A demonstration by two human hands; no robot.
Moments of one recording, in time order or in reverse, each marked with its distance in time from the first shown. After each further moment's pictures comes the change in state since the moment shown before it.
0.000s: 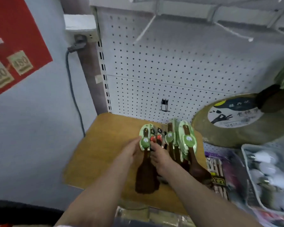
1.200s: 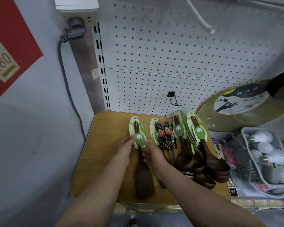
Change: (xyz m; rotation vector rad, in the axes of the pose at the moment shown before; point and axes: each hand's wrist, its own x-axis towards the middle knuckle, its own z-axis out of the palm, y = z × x) left_hand 0.079 0.011 -0.080 0.099 0.009 0.016; right_hand 0.026 0.029 0.087 0.067 0.041 -0.056
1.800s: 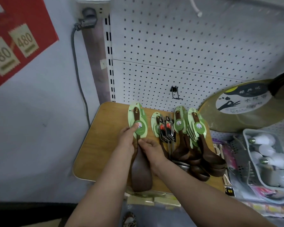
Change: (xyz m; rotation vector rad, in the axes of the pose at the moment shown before) left_hand -0.051 0.006 0.015 -0.281 0.056 0.143; right_hand -0.032 0.016 -0.003 0.037 -0.058 -0.137
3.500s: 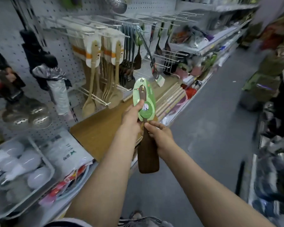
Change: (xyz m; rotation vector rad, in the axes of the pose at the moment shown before) left_hand -0.492 -0.609 0.766 0.383 -0.976 -0.278; right_hand -0.328 -0.067 -0.963 0.585 0.827 -0.392
